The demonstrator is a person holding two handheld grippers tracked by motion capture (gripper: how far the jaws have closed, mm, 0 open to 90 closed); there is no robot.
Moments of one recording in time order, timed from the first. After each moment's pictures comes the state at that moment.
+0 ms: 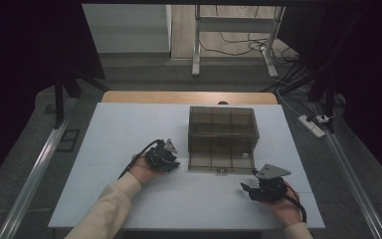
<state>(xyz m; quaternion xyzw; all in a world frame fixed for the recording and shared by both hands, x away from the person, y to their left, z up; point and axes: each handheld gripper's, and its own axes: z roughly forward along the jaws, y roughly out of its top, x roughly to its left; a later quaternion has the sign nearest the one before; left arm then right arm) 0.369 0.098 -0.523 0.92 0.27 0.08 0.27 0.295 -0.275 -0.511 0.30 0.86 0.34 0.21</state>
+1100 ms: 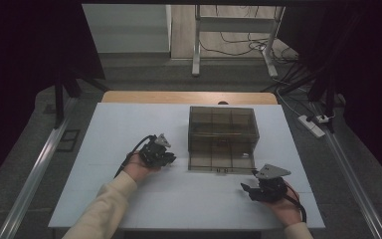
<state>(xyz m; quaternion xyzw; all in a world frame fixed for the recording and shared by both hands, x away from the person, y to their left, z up) 0.369 0.116 -0.508 0.90 0.30 0.08 0.32 0.295 -0.275 -0.511 0.30 0.87 0.34 0.21</state>
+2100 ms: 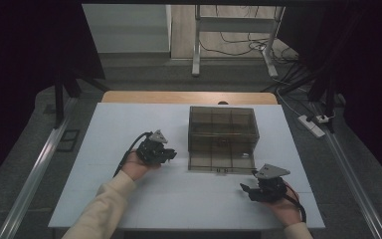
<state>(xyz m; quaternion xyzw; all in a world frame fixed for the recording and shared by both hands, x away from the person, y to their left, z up) 0.365 0.122 -0.493 0.87 0.31 0.08 0.36 0.296 -0.274 -0.512 0.31 0.87 0.34 0.20</state>
